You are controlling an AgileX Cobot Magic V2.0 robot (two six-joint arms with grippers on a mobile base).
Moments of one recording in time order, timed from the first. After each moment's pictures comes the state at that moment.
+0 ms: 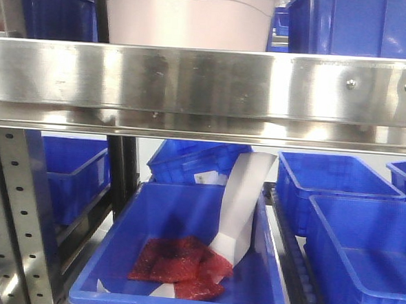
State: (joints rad) left arm -0.09 -0.01 0.03 -0.10 0.09 0.13; right arm -0.07 0.30 -0.42 0.93 0.35 -0.82
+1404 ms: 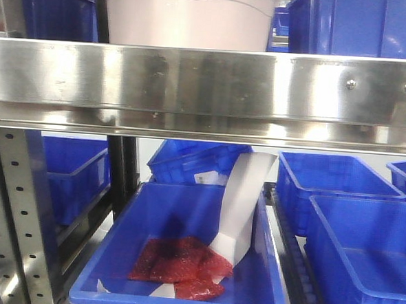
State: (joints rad) left arm -0.09 -0.01 0.03 -0.10 0.09 0.13; right arm -0.07 -0.01 0.03 -0.01 0.14 0.03
